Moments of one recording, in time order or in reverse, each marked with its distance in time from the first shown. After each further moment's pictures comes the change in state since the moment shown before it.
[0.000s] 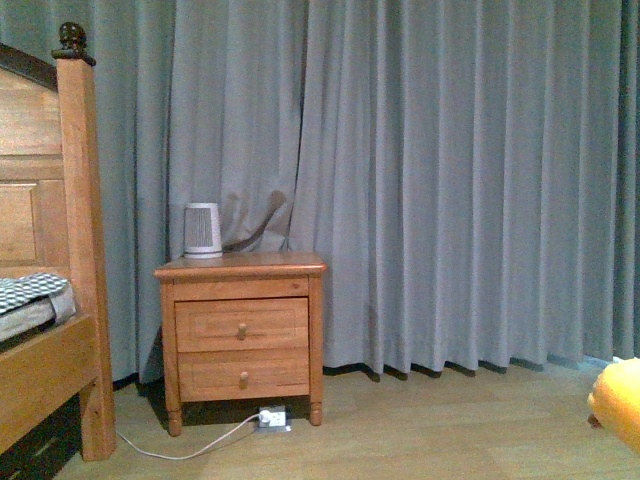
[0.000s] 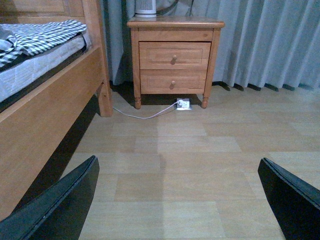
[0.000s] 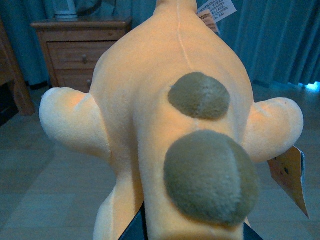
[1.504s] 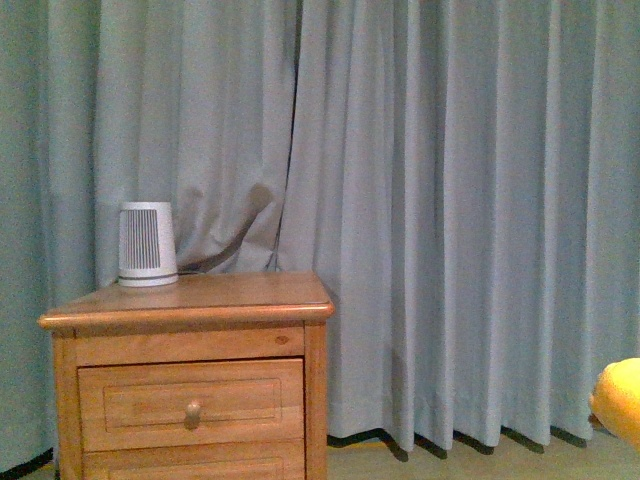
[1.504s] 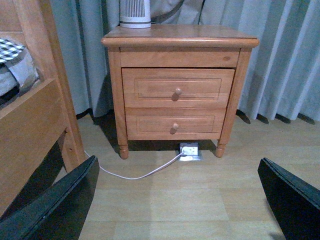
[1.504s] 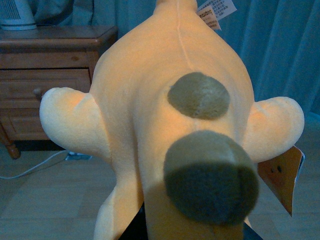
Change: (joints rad) left arm 0.000 -0.002 0.000 0.000 0.000 0.000; right arm 0.000 0.000 0.000 0.000 0.000 0.000
